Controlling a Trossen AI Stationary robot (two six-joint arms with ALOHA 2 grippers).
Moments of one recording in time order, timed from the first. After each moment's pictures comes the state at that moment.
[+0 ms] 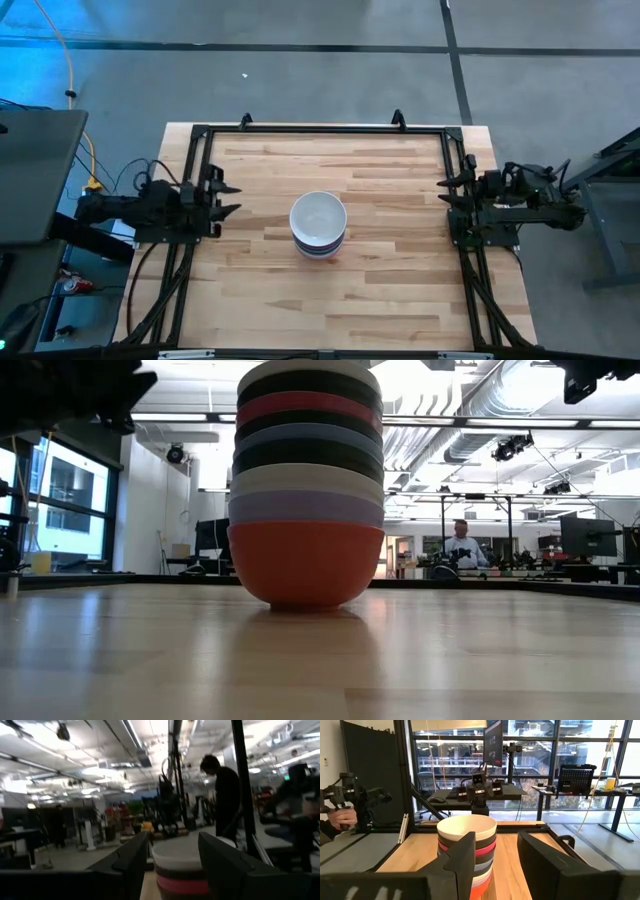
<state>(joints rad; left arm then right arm) 0.08 0.01 0.01 0.33 -0.04 0.16 0.02 0.01 0.51 -0.42 0.02 -0.03</state>
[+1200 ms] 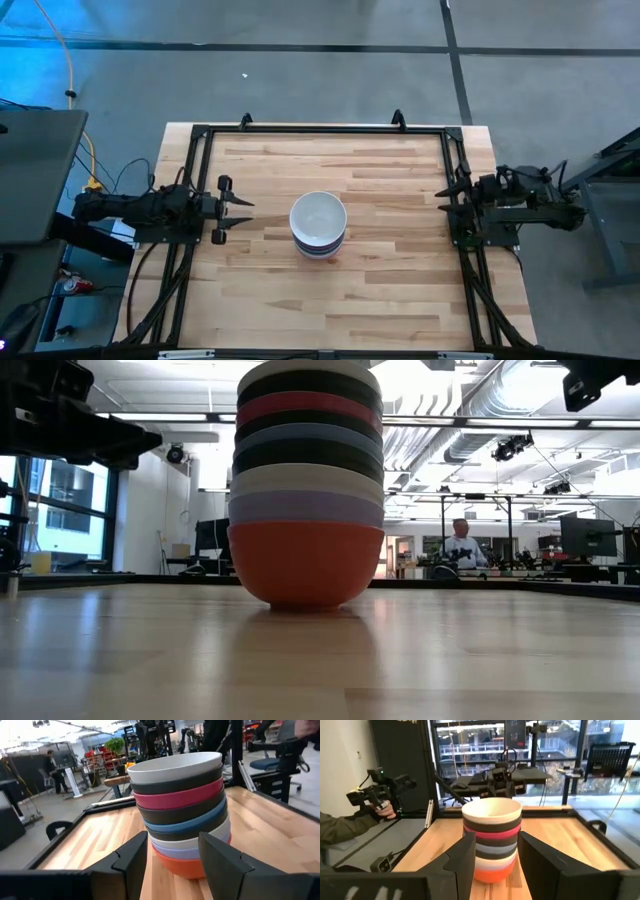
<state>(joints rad) 0.07 0.05 0.01 0.01 -0.01 0.20 0.02 0.01 0.51 -0.49 -0.10 0.03</state>
